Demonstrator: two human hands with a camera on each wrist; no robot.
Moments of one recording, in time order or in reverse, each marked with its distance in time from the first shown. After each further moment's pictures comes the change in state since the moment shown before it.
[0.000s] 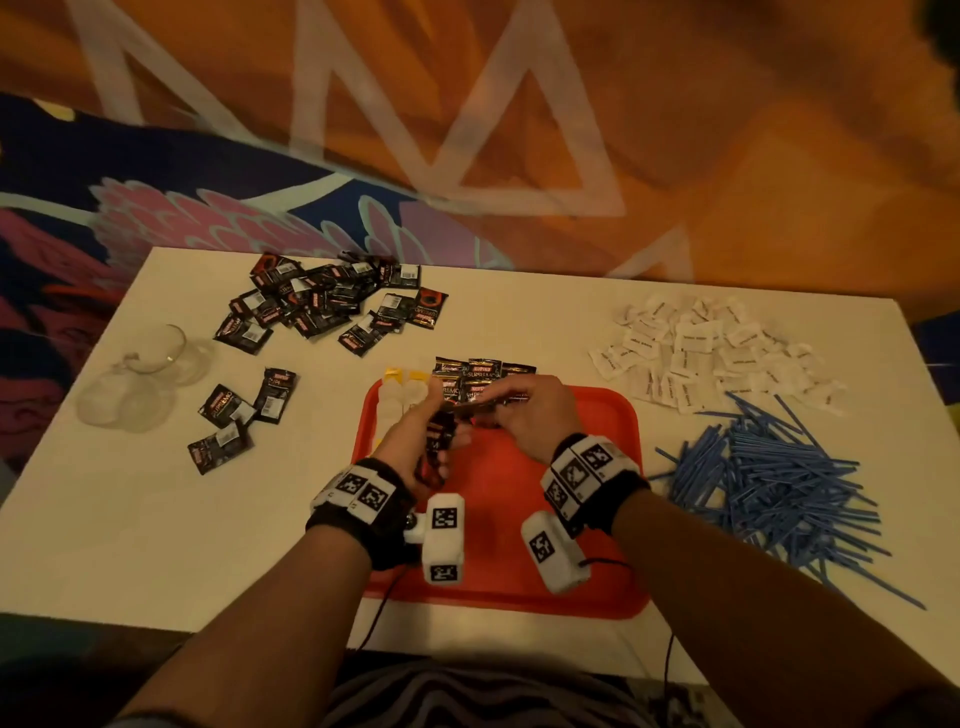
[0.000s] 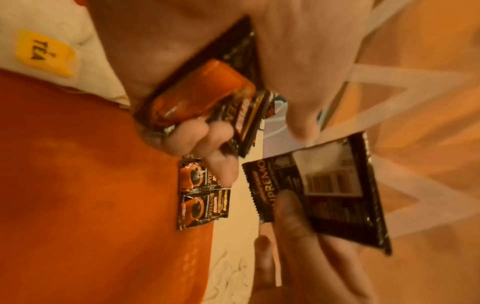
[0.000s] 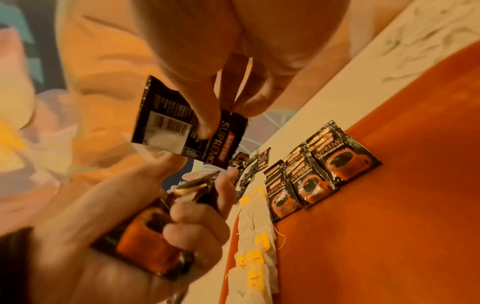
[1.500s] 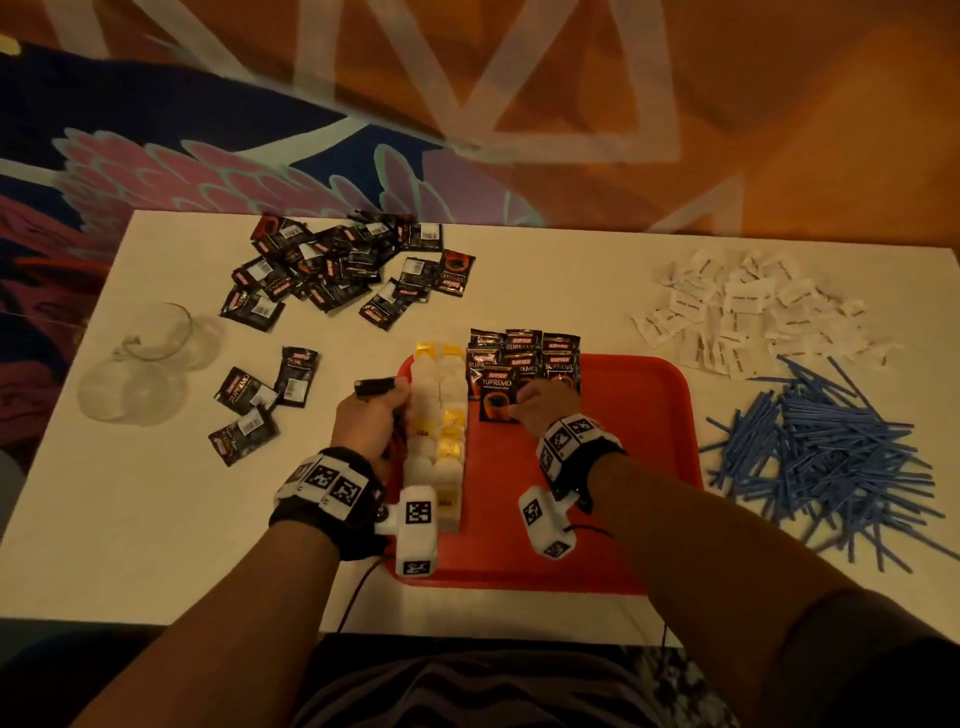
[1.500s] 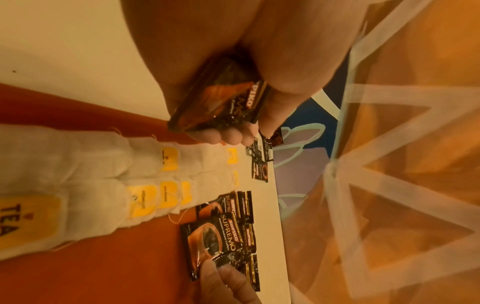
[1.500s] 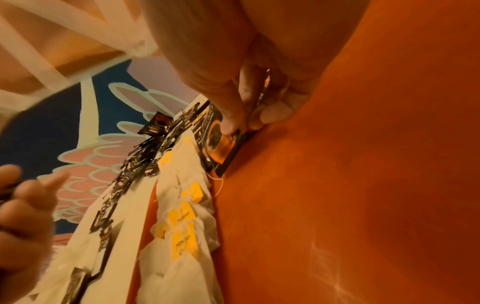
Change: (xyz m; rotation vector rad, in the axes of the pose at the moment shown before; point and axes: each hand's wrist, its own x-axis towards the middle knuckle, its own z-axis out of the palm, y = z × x) left_hand 0.034 0.019 -0.098 0.018 0.285 0.167; right_hand 0.044 0.055 0.069 -0.361 -0.055 0.556
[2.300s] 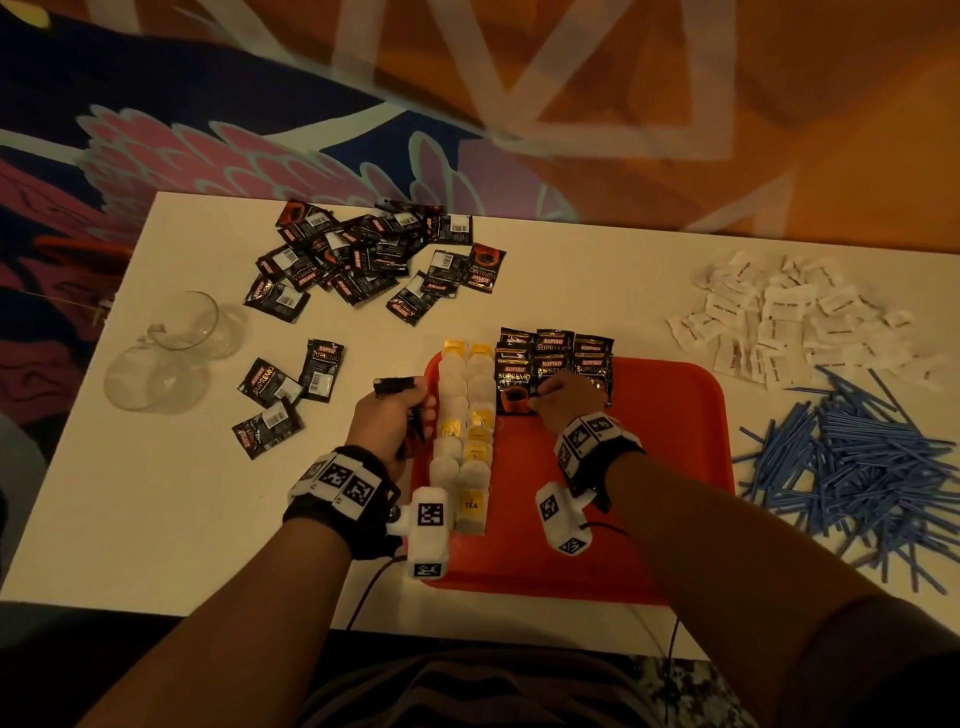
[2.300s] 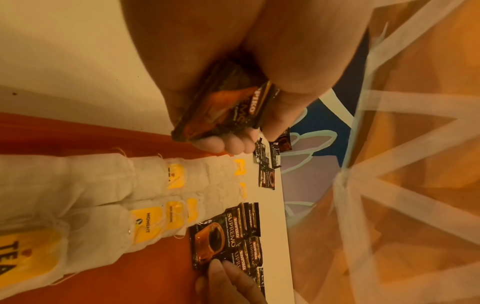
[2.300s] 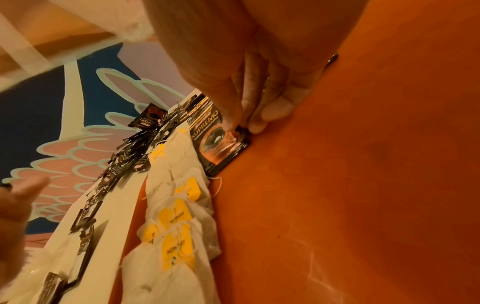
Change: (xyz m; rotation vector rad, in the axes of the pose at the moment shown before) left_hand 0.007 0.008 -0.017 -0.092 -0.081 -0.075; right_hand 0.021 -0.009 0.018 0.020 0.071 0.071
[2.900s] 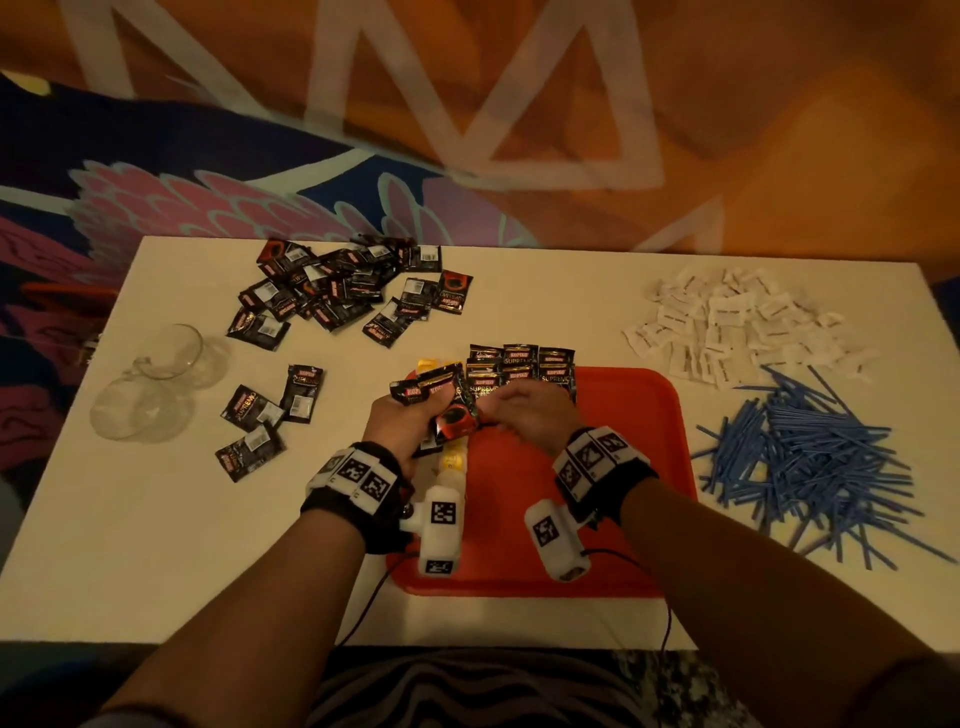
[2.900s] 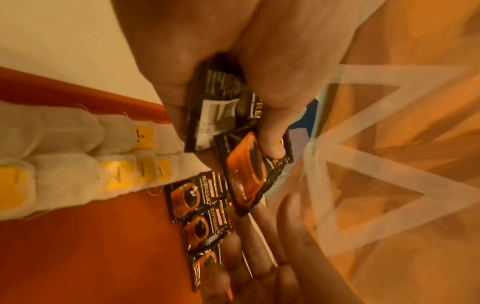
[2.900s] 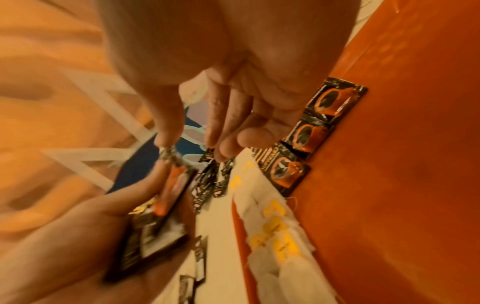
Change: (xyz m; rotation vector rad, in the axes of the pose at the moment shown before) left_hand -0.034 0.005 0.043 0.129 -0.092 0.084; right_hand -0.073 -0.012 -0.043 0.315 -0.239 -0.363
